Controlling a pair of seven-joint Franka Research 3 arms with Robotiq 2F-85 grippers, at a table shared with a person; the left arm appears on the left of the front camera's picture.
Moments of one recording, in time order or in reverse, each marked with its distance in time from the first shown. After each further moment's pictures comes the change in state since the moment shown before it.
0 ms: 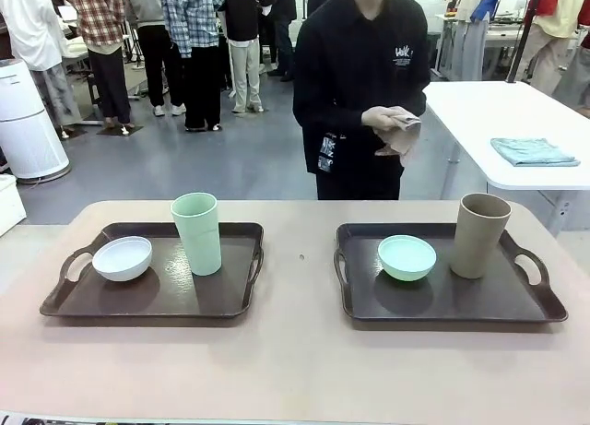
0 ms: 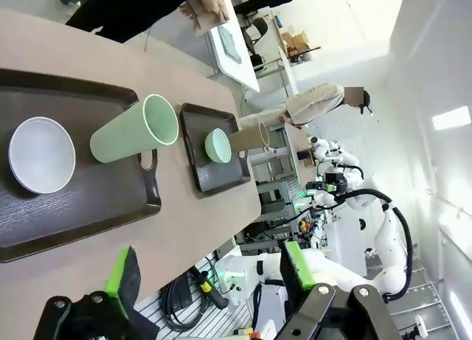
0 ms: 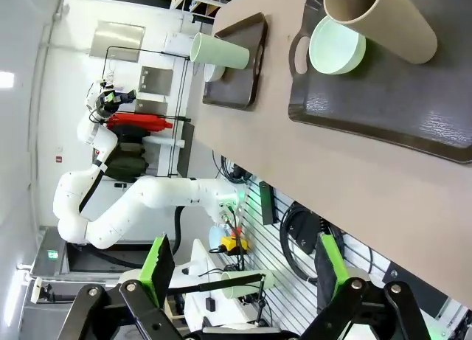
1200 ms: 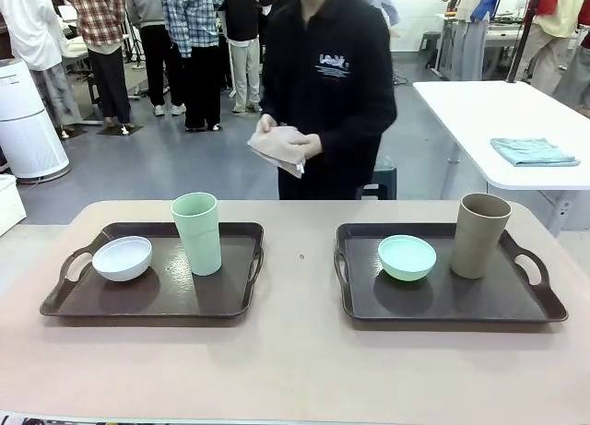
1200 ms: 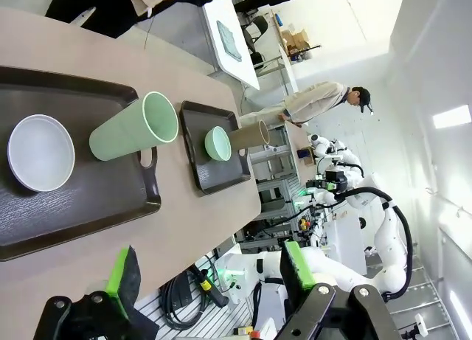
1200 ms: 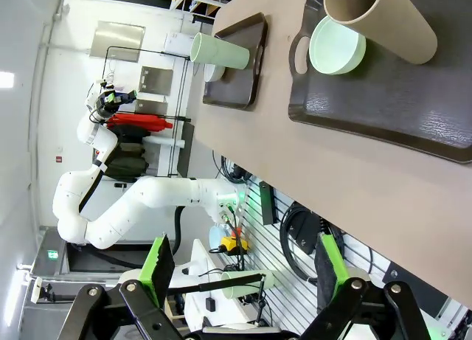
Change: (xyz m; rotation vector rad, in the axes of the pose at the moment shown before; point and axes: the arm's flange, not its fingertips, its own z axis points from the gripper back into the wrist) left arm -0.001 0.000 -0.001 0.000 0.007 0.000; right arm 0.000 0.000 0.000 0.000 0.000 0.000
